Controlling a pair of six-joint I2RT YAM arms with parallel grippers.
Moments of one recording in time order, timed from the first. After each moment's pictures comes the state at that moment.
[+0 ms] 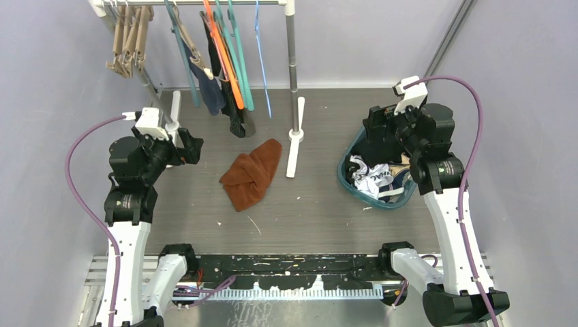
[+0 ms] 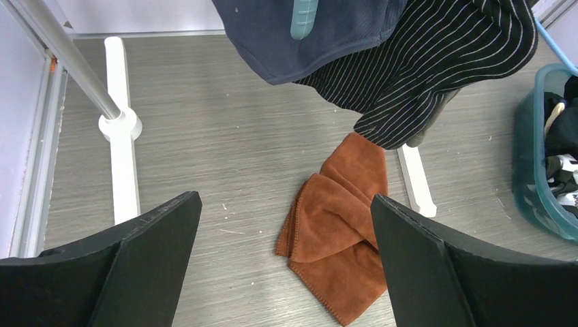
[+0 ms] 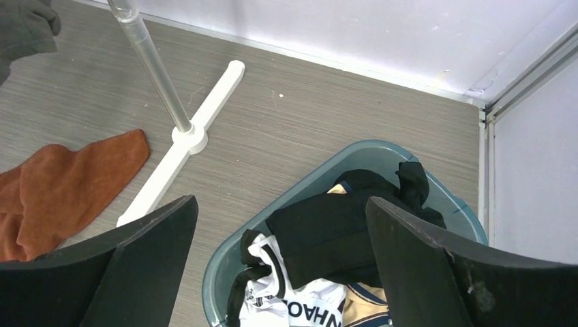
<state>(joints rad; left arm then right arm) 0.05 0.74 0.99 -0.46 0.27 -0.08 0.08 0.96 1.21 -0.48 -0.18 -0.10</state>
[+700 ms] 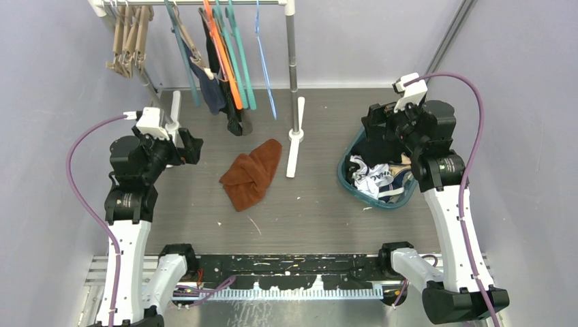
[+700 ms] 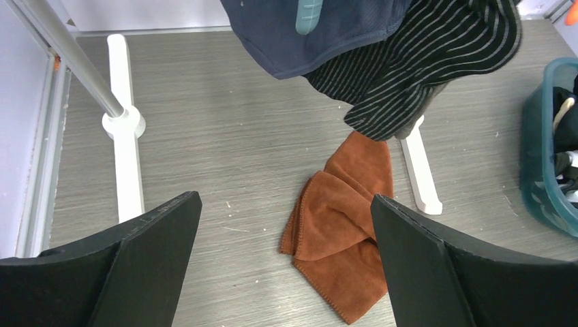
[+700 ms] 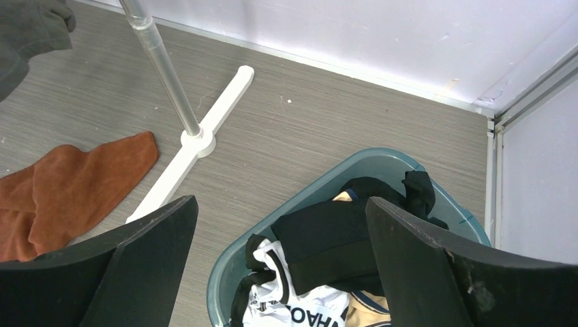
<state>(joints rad) 0.05 0.74 0.99 -0.46 0.27 -0.07 0.07 0.97 1.23 -0.48 -0.22 -0.10</state>
